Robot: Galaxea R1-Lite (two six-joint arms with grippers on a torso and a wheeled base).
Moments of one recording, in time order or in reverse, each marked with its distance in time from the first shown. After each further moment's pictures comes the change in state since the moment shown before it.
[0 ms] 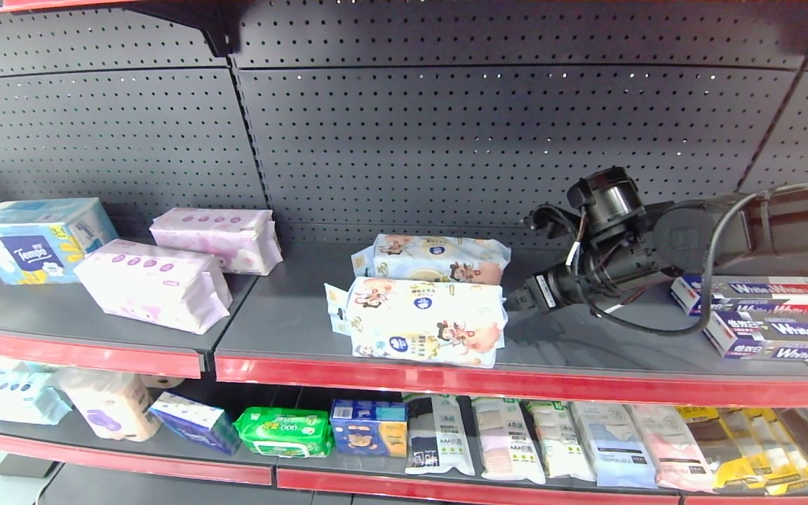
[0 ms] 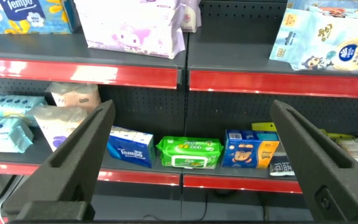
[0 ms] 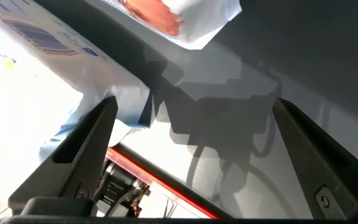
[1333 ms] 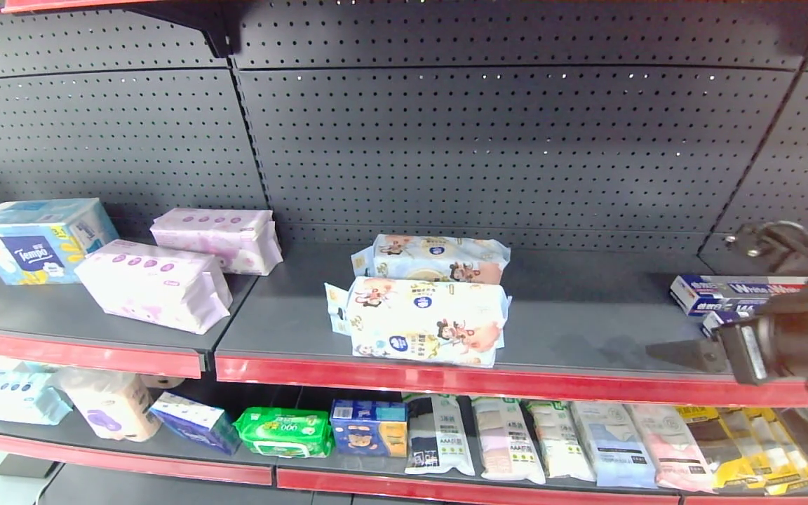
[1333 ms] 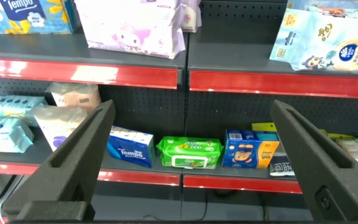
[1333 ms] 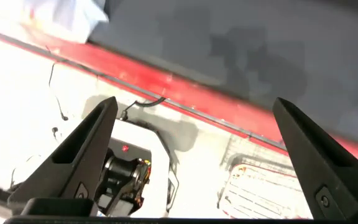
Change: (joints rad) left arm 0.000 0.000 0.000 0.000 0.000 0.000; right arm -0.217 -0.665 0.567 -0.003 0.003 -0.007
